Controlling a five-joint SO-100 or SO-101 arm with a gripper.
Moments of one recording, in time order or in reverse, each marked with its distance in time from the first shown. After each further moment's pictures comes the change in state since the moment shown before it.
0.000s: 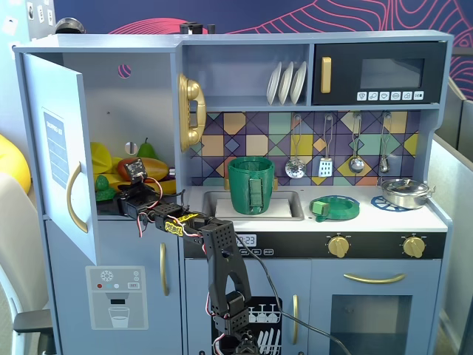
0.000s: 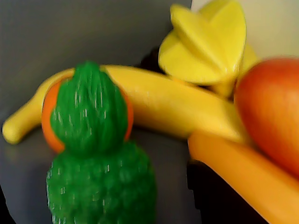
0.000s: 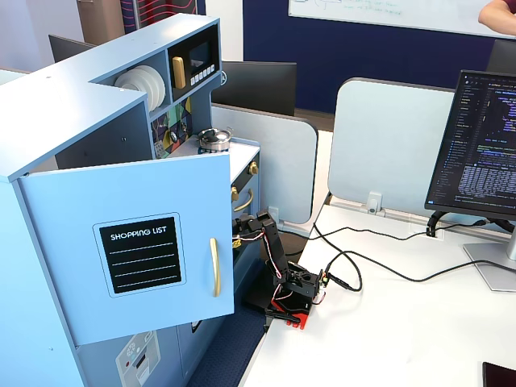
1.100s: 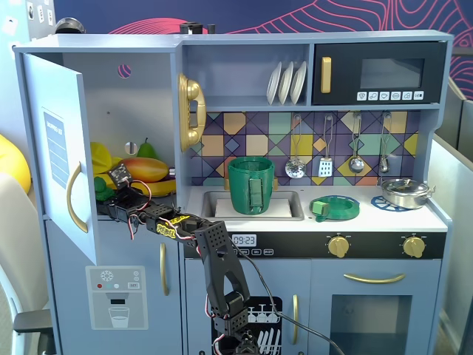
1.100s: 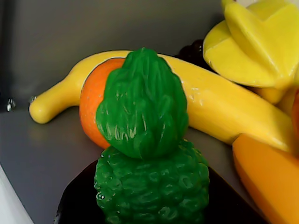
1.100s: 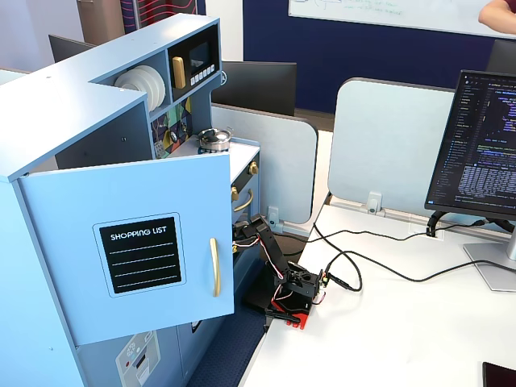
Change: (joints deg) arm -3.1 -6.9 -8.7 5.0 -8.4
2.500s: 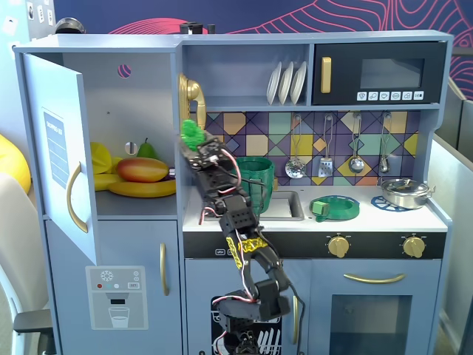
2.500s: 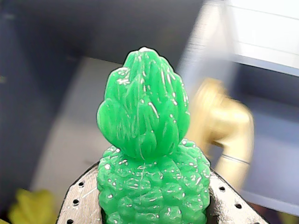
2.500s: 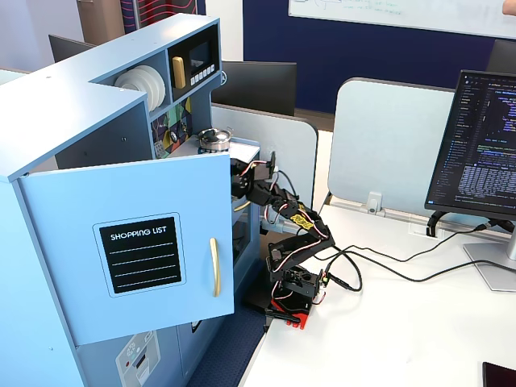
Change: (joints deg) arm 19.8 86.2 40.2 13.9 -3.7
